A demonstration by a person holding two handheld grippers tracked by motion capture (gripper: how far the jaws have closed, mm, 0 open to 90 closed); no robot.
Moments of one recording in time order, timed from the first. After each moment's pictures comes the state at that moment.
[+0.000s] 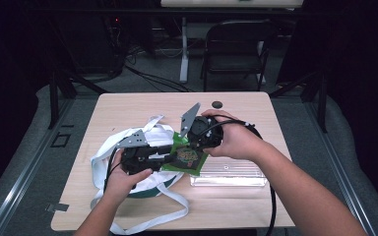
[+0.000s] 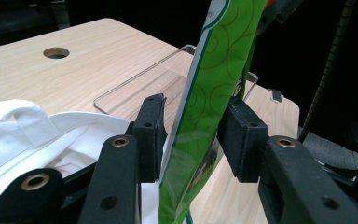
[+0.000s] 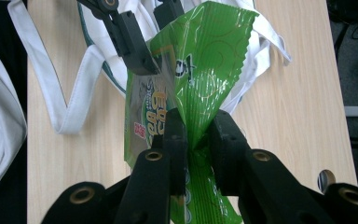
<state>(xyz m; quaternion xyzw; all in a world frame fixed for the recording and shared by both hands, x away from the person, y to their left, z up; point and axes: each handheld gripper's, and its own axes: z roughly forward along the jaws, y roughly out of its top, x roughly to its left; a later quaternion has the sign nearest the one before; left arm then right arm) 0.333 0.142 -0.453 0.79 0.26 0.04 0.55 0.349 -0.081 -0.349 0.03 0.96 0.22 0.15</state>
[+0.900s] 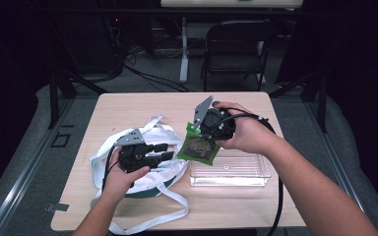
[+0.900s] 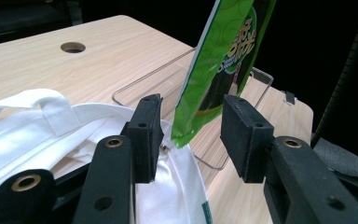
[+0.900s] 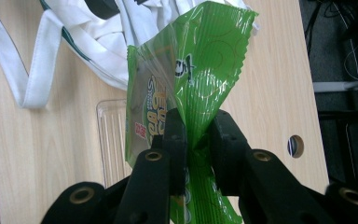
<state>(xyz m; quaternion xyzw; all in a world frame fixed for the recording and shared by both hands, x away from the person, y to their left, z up) 0.340 0.150 -0.458 0.79 0.28 0.05 0.54 0.361 -0.109 -0.340 0.05 0.96 0.19 0.19</state>
